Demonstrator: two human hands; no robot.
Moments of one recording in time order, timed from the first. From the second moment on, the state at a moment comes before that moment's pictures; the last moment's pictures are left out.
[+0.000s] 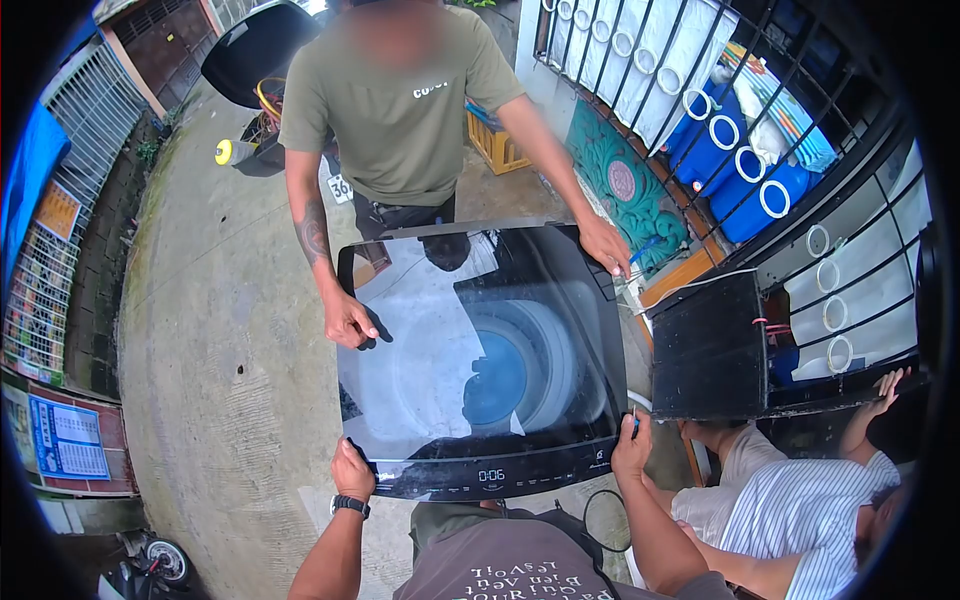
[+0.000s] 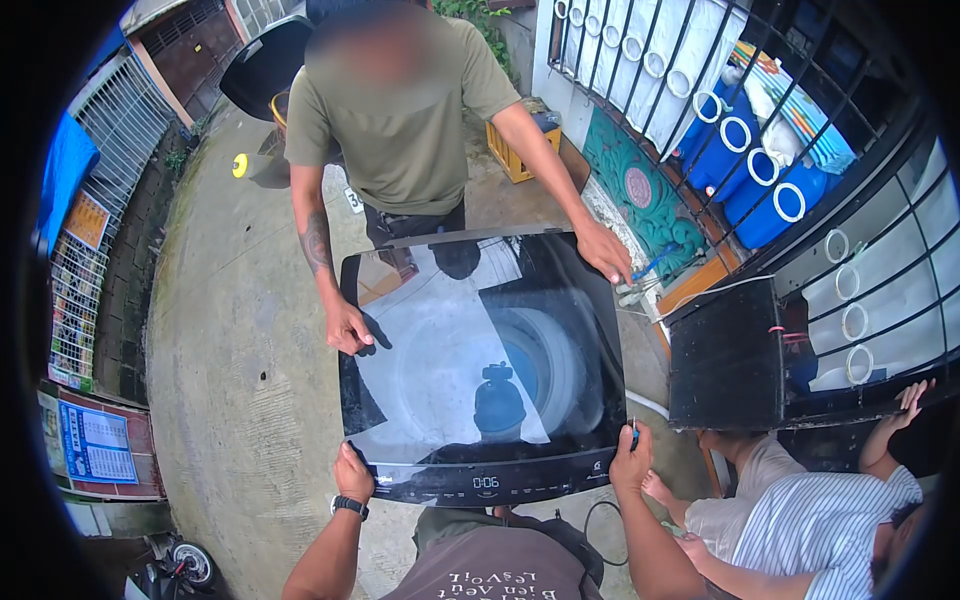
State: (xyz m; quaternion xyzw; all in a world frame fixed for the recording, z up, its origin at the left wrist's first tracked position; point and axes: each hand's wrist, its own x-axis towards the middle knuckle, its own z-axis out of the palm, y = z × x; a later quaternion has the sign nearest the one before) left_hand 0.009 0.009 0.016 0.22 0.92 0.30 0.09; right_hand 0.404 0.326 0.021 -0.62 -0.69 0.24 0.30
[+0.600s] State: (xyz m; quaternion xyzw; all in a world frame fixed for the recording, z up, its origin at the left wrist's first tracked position) left_hand 0.009 0.010 0.019 0.21 0.93 0.28 0.10; right_hand 0.407 0.326 0.021 -0.62 -0.67 0.28 0.29
